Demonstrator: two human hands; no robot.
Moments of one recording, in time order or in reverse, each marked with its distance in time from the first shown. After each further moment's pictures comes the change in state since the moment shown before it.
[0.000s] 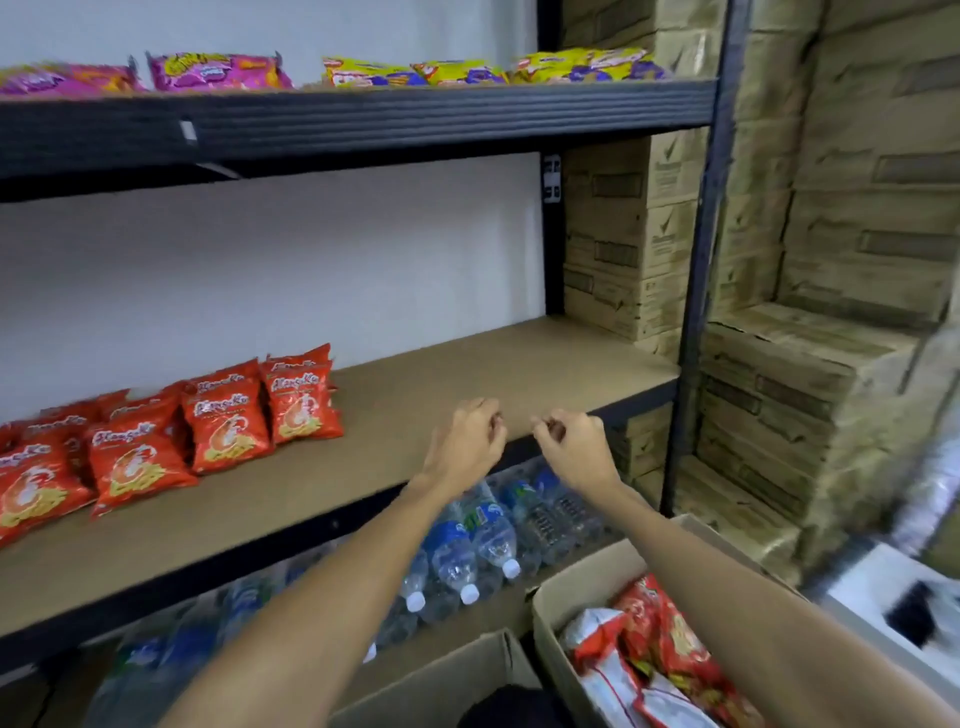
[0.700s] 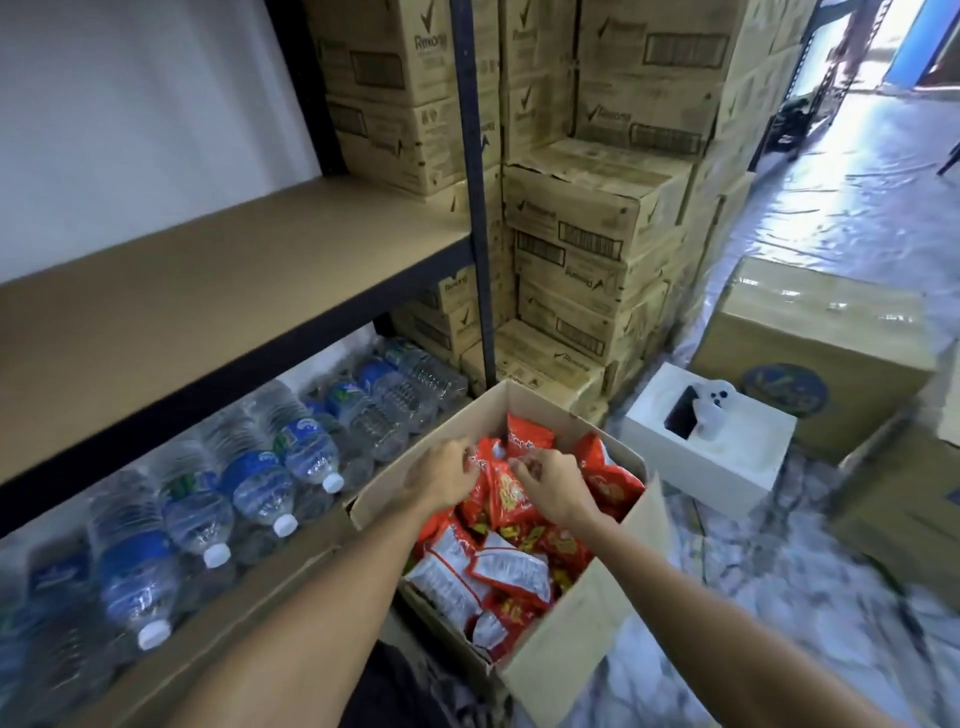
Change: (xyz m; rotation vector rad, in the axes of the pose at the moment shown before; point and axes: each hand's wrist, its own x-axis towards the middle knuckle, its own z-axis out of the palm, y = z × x) left_hand -0.081 0.116 0.266 -0.206 -0.743 -0.078; right_hand -0.182 0.237 -0.070 -0.126 -0.150 0.565
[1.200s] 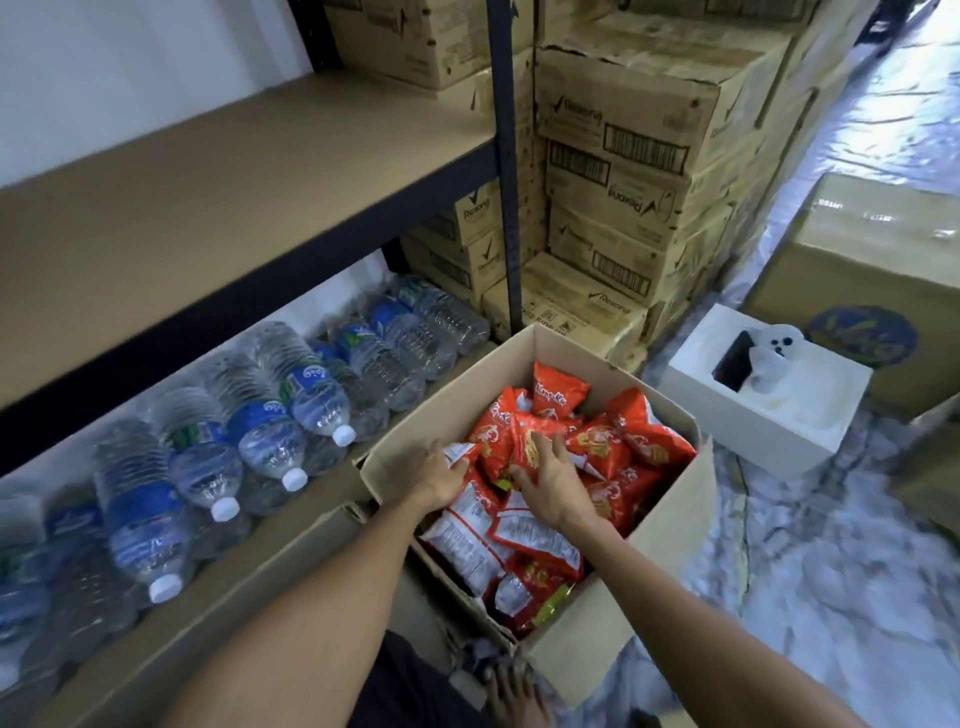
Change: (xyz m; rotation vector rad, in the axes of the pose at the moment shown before) left_hand 0.005 -0.089 0.076 -0.153 -0.165 -0.453; right_hand -0.004 0.039 0.085 -0.038 -0.275 0.214
